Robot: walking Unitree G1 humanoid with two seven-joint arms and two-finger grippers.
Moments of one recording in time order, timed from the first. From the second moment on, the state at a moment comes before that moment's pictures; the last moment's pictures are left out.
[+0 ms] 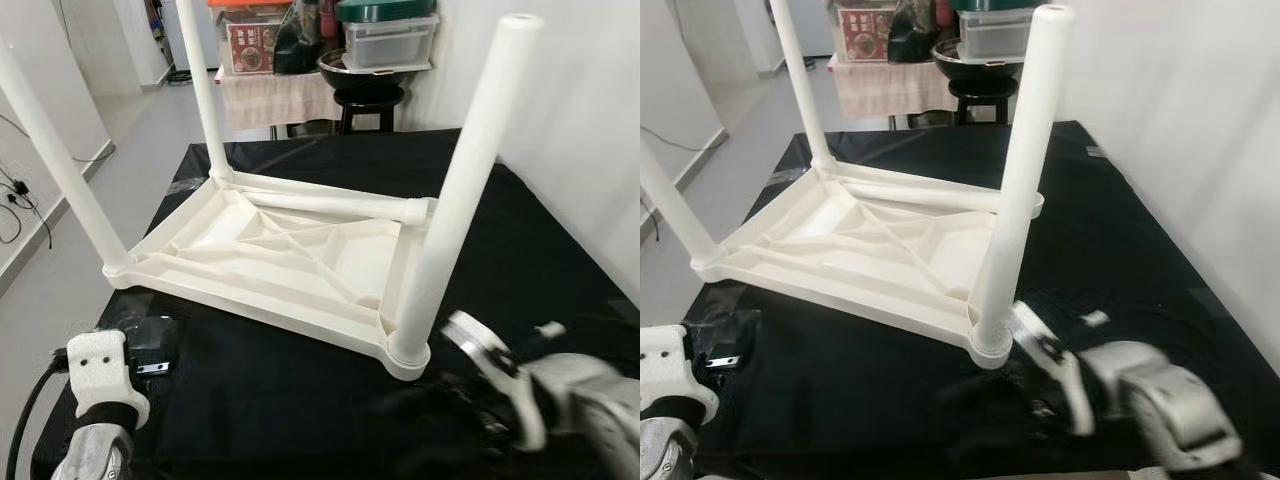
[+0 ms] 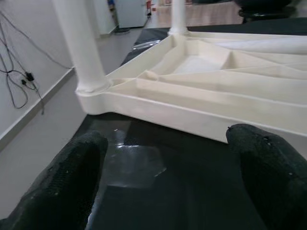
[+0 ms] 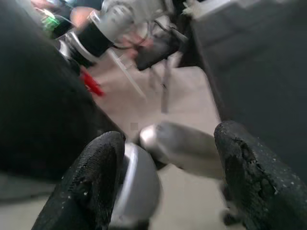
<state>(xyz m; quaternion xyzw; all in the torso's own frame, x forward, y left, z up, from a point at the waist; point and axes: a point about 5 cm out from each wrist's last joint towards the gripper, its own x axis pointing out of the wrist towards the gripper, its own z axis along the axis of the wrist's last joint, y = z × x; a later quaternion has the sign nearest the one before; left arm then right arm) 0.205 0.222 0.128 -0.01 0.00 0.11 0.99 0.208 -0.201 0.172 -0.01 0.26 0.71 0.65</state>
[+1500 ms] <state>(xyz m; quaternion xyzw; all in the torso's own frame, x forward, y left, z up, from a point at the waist) 0.210 0.224 0.123 0.01 0.02 0.12 0.99 0.255 -0.120 0.188 -0.26 0.11 0.80 0.54</state>
